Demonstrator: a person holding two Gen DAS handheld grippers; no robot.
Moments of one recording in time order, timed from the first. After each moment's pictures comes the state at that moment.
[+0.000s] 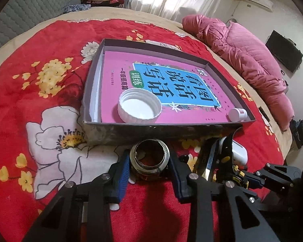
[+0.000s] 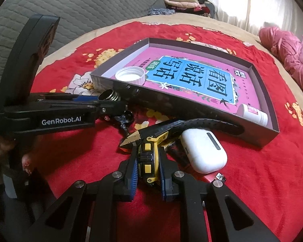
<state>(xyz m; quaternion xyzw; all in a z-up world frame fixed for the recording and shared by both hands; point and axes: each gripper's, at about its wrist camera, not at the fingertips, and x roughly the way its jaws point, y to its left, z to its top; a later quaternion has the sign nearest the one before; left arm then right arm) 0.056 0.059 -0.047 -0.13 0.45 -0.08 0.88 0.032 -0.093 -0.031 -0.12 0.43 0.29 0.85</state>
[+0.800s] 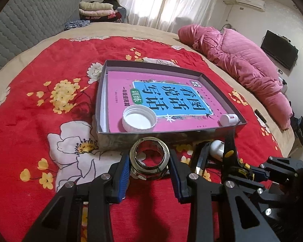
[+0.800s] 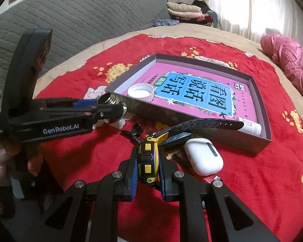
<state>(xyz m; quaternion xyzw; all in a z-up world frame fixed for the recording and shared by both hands) 0.032 0.058 -0.019 -0.10 0.41 -0.07 0.90 0.019 -0.102 -0.004 -0.09 0.40 0.32 0.86</state>
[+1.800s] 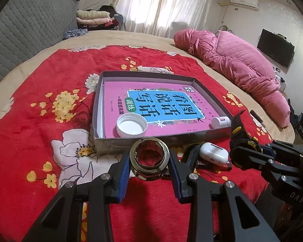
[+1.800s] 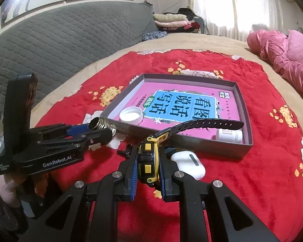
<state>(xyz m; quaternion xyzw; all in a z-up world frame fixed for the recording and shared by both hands) 0.018 0.045 -0.001 -0.09 0.39 -0.07 0.91 0.017 -0.128 0.030 -0.04 0.37 0.30 0.88</state>
